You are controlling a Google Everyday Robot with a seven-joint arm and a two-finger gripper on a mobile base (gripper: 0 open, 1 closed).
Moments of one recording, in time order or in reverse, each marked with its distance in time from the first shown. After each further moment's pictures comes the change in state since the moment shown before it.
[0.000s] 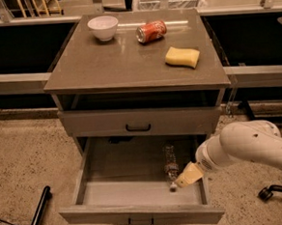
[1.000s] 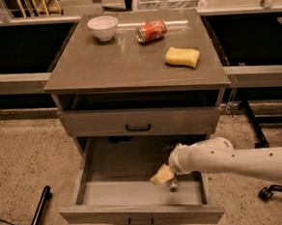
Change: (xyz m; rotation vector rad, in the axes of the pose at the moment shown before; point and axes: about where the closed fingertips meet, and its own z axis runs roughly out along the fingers) arm -0.047 0.003 0.132 0.009 -0.184 -0.073
